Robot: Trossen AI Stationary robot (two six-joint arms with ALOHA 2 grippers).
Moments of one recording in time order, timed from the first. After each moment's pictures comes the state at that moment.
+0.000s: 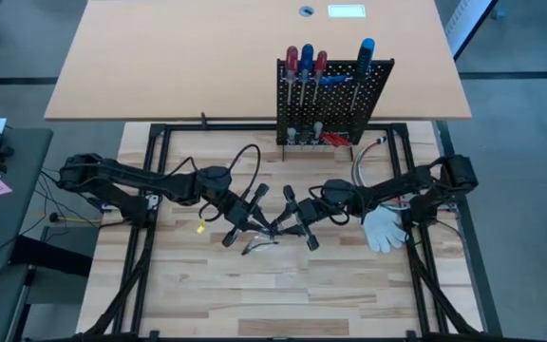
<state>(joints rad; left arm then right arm) -0.03 1.41 0.89 0.43 0.51 0.46 0.07 1.66 0.79 0.90 -0.36 -0.05</state>
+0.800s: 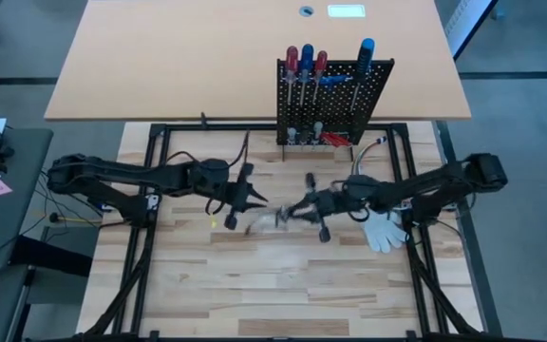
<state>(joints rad) 0.04 1.28 0.89 -0.01 0.10 0.45 0.08 1.37 0.67 0.75 -0.09 -0.08</state>
